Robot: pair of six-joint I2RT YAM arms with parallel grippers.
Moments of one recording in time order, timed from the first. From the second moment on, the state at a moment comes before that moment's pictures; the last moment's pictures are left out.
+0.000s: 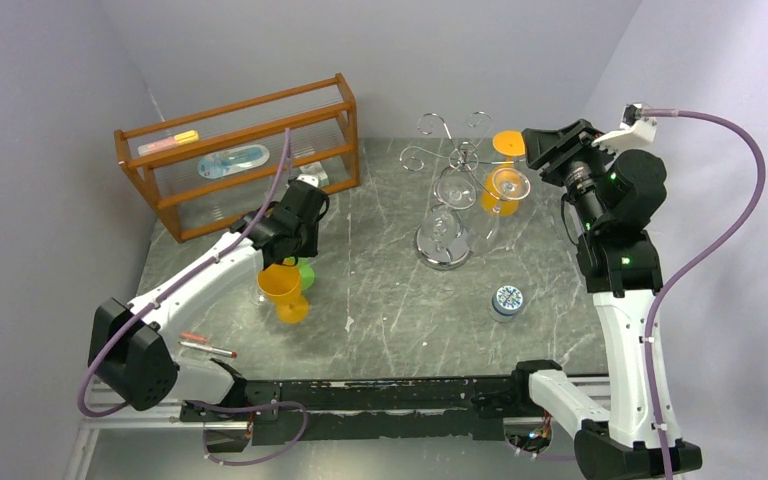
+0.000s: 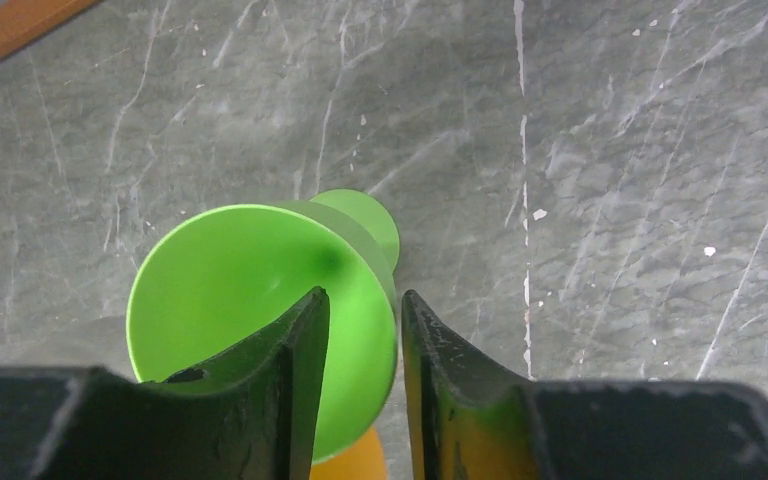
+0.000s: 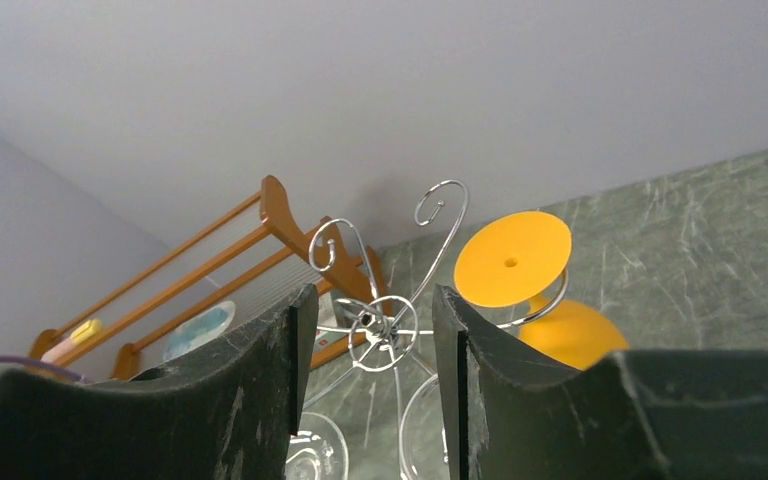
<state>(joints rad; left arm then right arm) -0.63 1.36 1.12 -0.70 -0.41 -0.41 0.04 0.96 1.34 -0.33 -0.09 0.52</state>
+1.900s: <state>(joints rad) -0.57 0.54 0.82 0.20 -0.25 -0.58 0.92 1.21 1.24 0.22 0.05 0.84</state>
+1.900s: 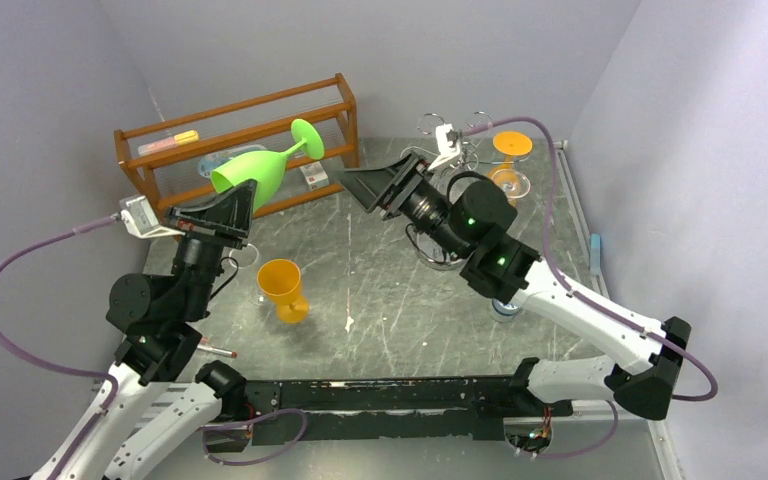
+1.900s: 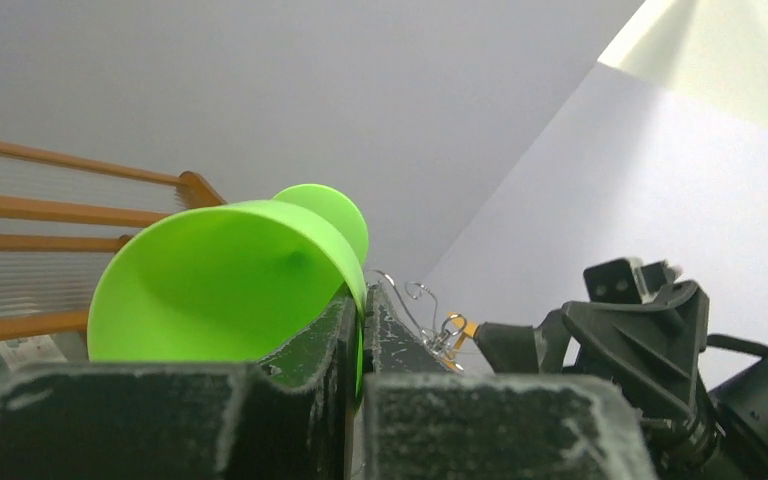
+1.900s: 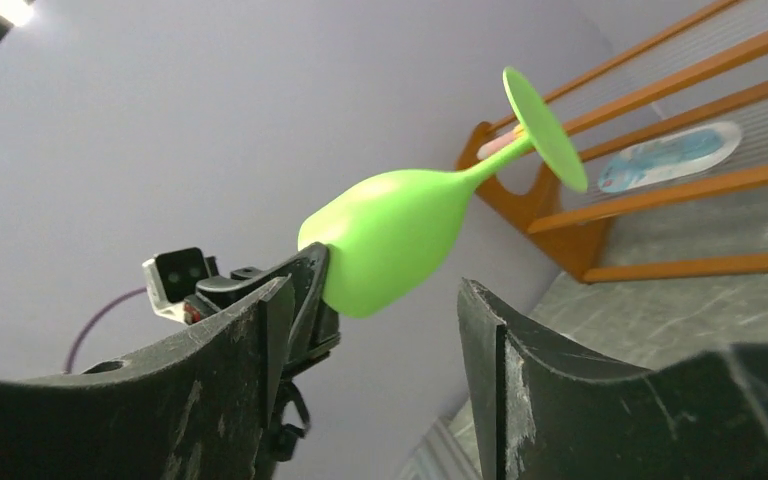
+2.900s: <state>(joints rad) -0.57 0.55 0.78 0.46 -0.10 -0.70 1.12 1.45 1.30 0.64 0.45 1.18</state>
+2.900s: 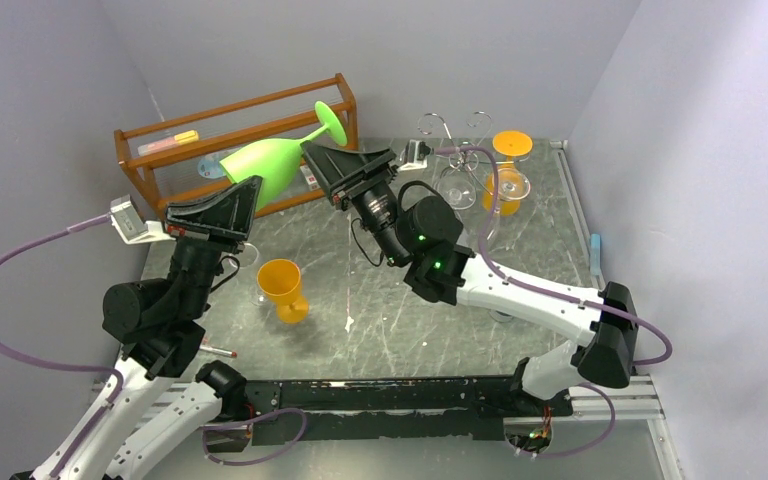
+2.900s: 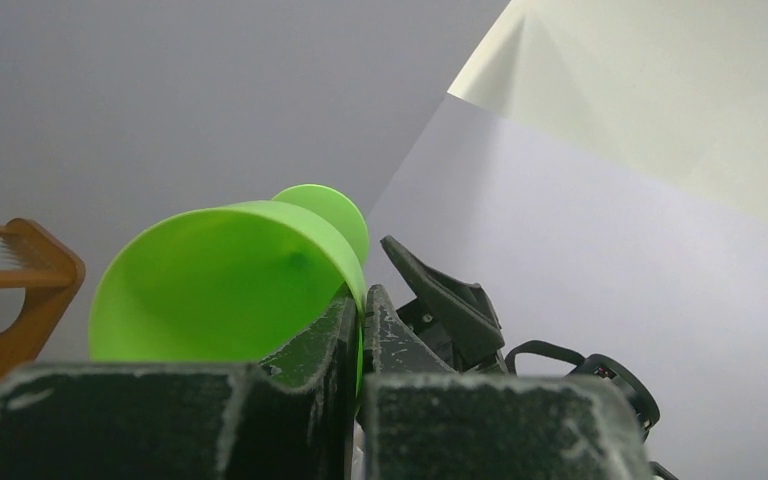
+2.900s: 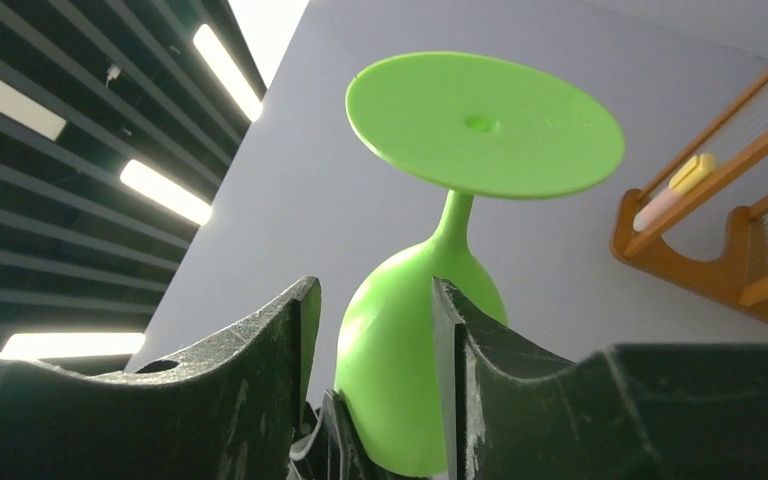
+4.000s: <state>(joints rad) -0.57 0.52 0.75 0.46 -0.11 -0.67 1.12 1.49 1.40 0.48 0.56 1.17</state>
